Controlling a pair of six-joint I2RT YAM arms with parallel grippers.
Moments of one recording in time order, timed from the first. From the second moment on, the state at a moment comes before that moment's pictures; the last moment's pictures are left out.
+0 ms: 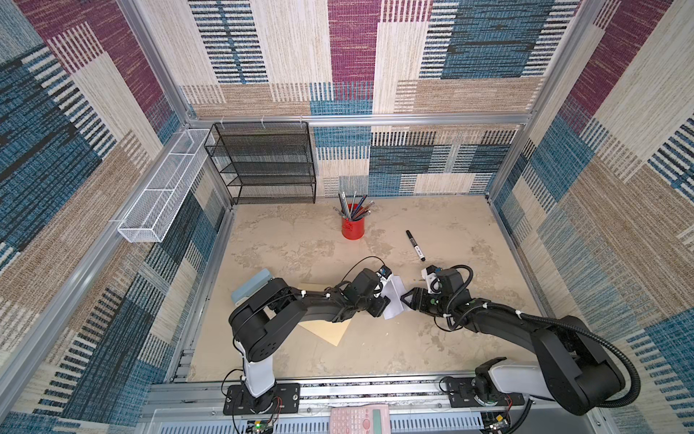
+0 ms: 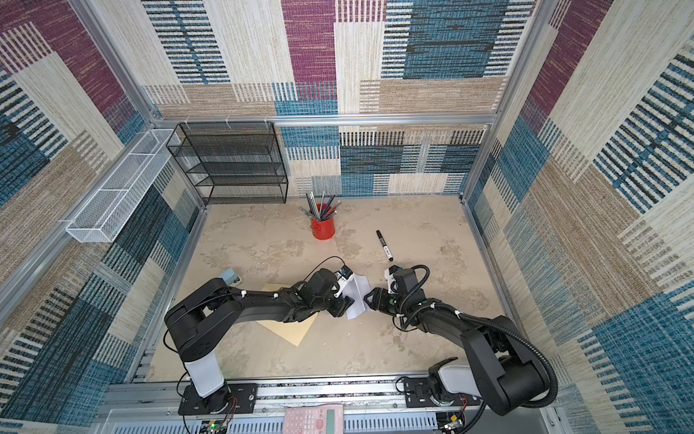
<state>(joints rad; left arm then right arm) -0.89 1.81 0.88 0.19 0.04 -0.12 0.38 1.31 0.40 0.06 -0.41 0.68</state>
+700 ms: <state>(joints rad) -0.86 1.79 0.76 0.52 0.19 -0.32 0.38 1.30 0.37 0.12 -0.45 0.72</state>
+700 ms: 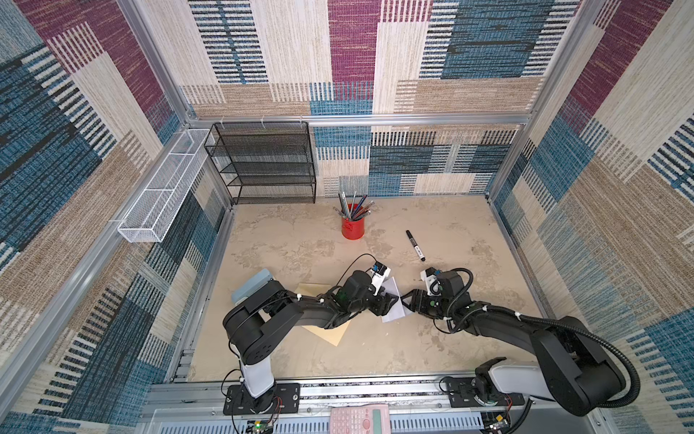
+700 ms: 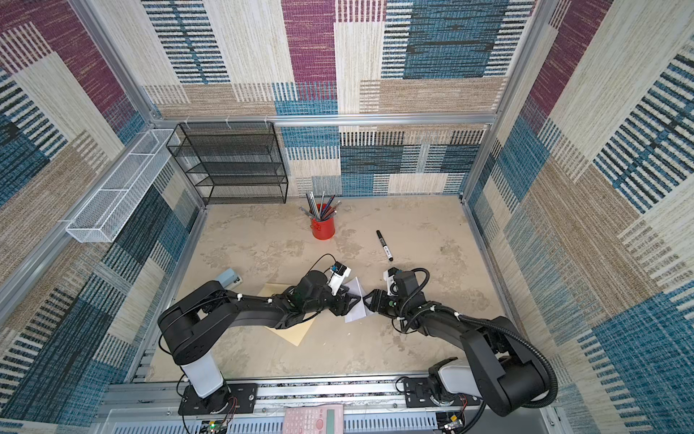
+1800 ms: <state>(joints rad) -0.79 1.85 0.94 0.28 0.35 -0.51 0.39 1.31 0.35 0.18 -0.45 0.73</state>
